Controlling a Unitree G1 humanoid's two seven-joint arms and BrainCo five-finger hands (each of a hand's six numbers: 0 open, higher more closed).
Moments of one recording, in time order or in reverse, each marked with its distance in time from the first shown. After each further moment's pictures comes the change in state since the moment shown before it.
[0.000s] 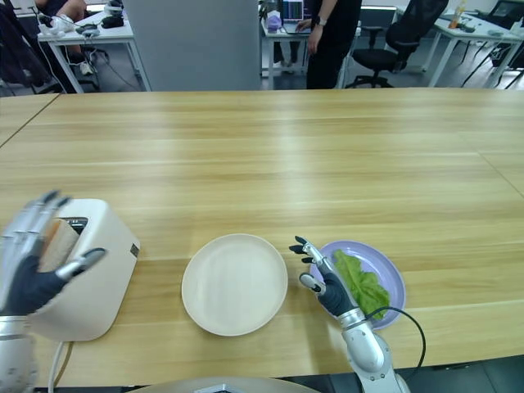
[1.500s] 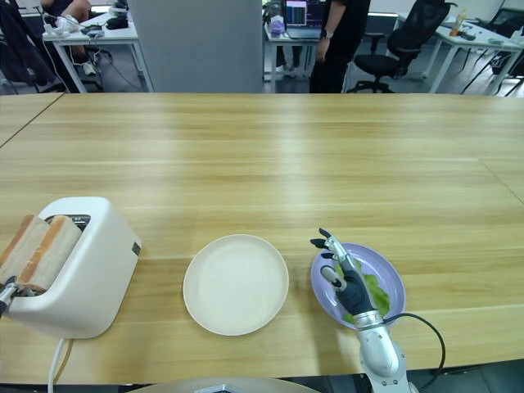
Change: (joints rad) left arm 0.018 0.078 0.022 0.450 0.049 -0.089 0.150; right arm 0.032 0.017 -0.095 -0.077 0.037 0.048 -0.029
